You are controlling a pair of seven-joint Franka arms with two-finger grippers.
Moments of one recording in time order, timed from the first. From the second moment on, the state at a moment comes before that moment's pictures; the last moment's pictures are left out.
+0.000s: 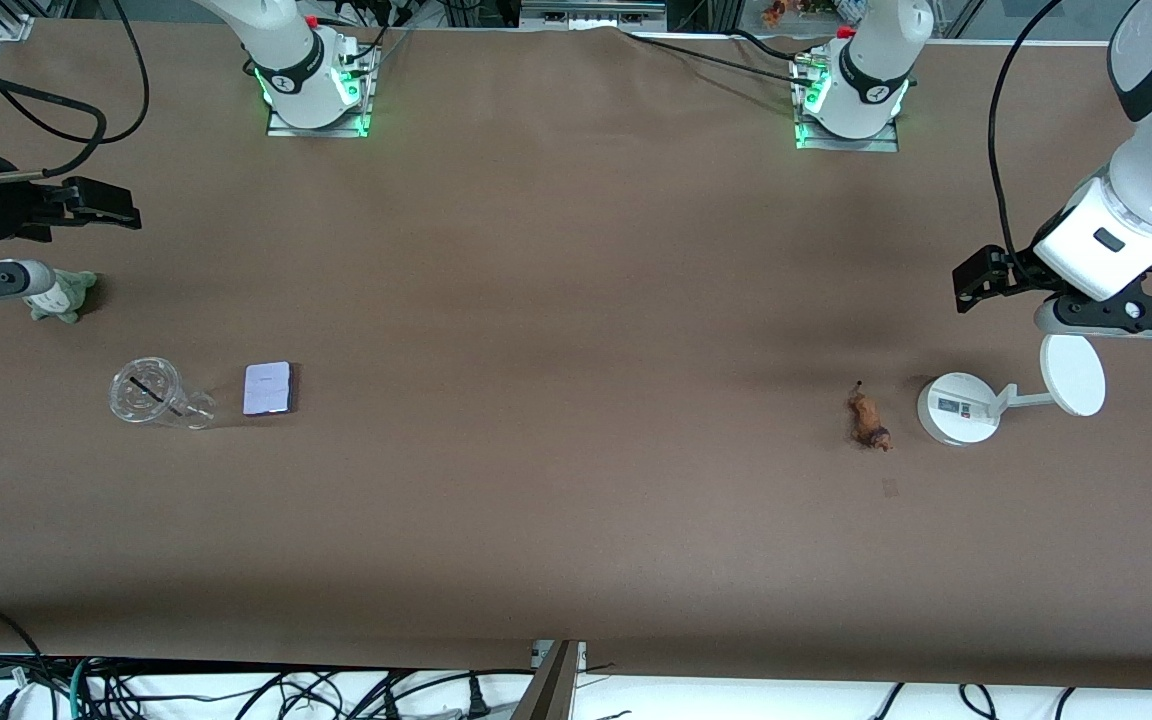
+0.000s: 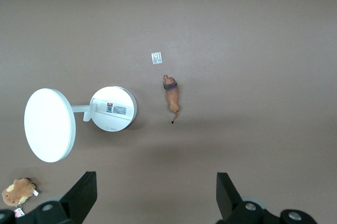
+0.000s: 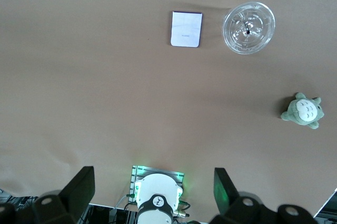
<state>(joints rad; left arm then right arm) 0.01 0.10 -0.13 -1.60 0.06 1.71 -0.08 0.29 0.33 -0.31 -1.11 0.09 1.10 -0.15</state>
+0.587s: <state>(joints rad) 0.01 0.10 -0.13 -1.60 0.06 1.71 -0.08 0.36 0.32 -0.30 -1.14 0.05 1.12 -0.11</state>
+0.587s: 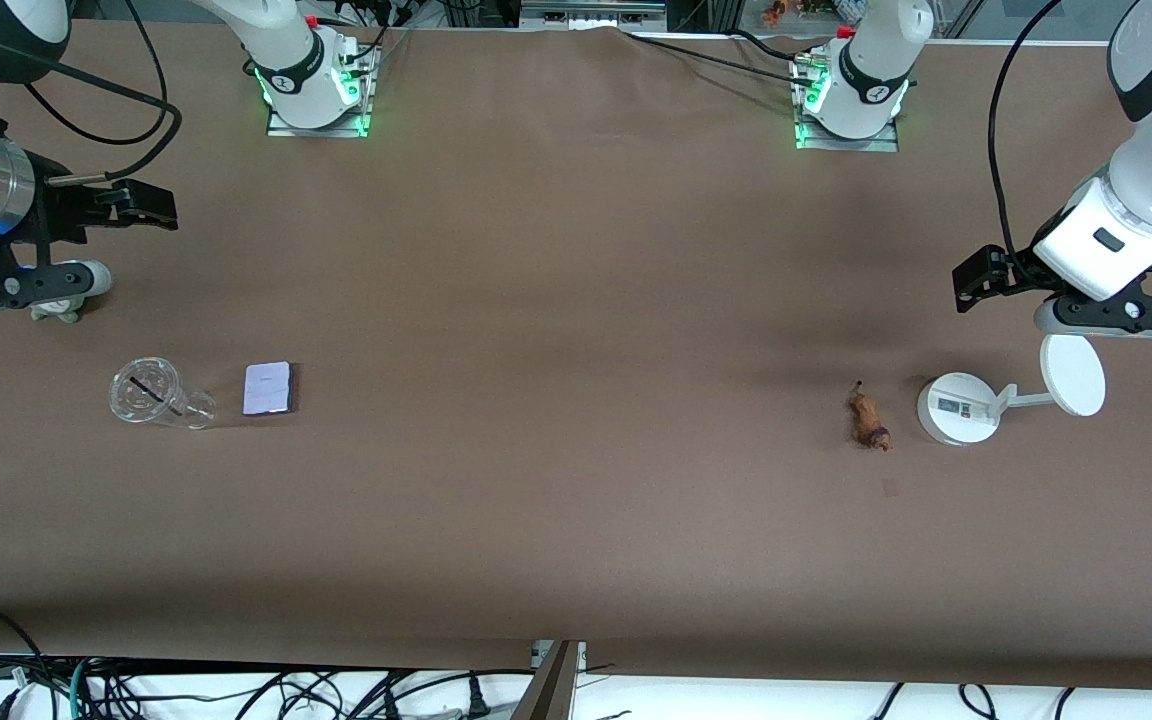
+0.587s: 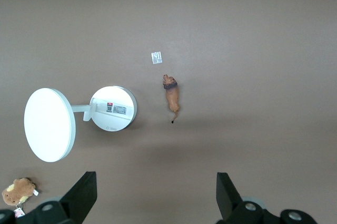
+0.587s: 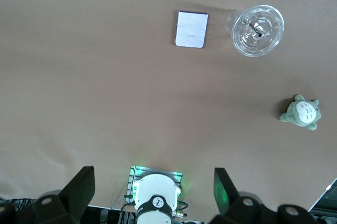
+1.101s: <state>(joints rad) 0.01 0.10 -0.13 -1.60 0.06 1.71 -0.07 0.01 0.15 0.04 -1.34 -0.02 1.31 -0.12</state>
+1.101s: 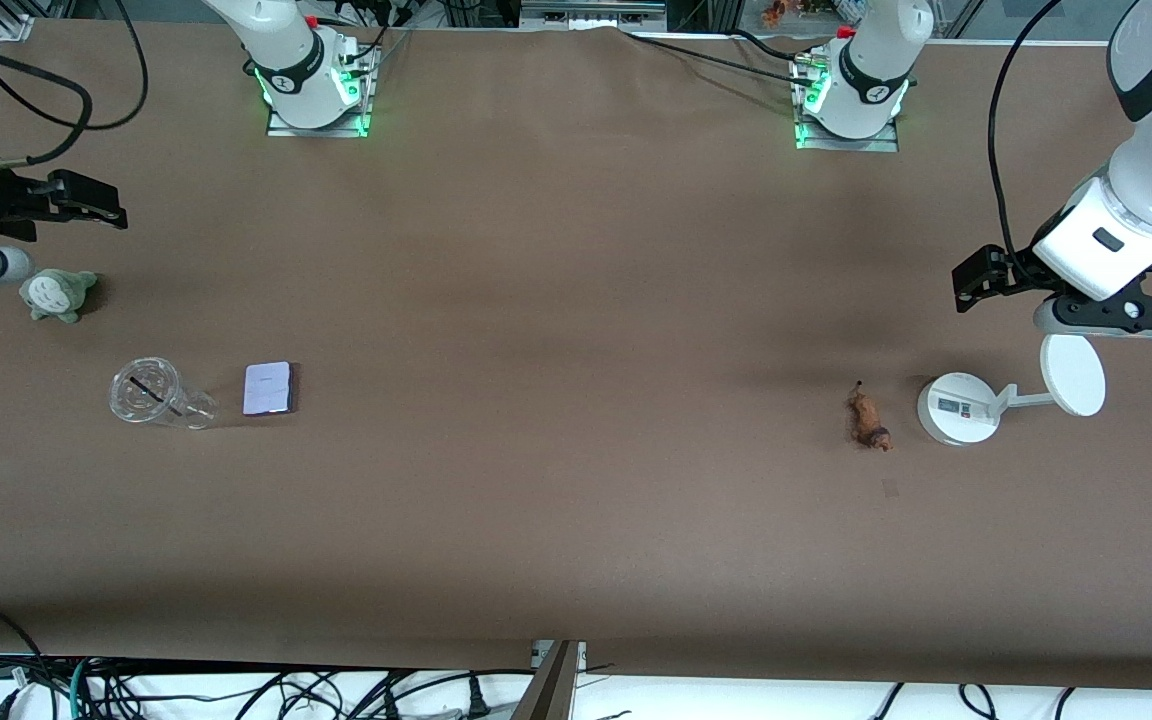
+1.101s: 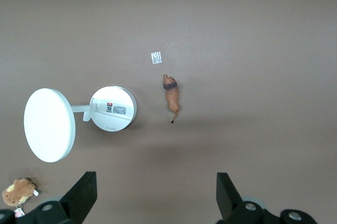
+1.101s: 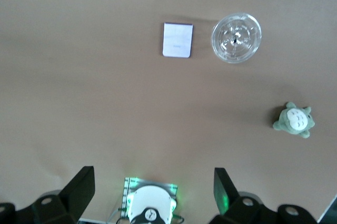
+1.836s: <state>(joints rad) 0.01 0.10 -0.13 -1.60 0.06 1.70 -0.07 0.01 -0.02 0.05 -1.59 -0.02 1.46 -0.12</state>
